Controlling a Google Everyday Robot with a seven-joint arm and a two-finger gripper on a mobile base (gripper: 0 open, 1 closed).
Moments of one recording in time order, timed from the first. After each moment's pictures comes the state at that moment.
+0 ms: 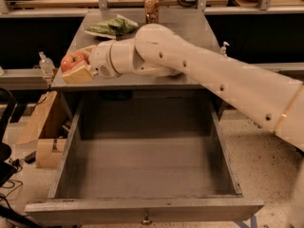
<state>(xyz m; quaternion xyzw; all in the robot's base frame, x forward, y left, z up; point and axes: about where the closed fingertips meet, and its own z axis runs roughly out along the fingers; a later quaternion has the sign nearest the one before) 0.634 0.209 0.899 -0.54 0.60 0.30 0.51</state>
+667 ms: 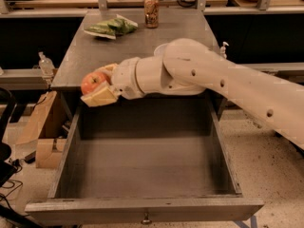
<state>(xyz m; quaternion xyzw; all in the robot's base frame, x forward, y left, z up) 0.569 0.143 0.878 -0.55 0.61 0.29 0.48</state>
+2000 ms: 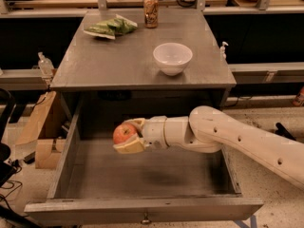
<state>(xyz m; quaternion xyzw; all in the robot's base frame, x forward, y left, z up) 0.530 0.076 0.710 -0.51 0.65 0.34 0.45</state>
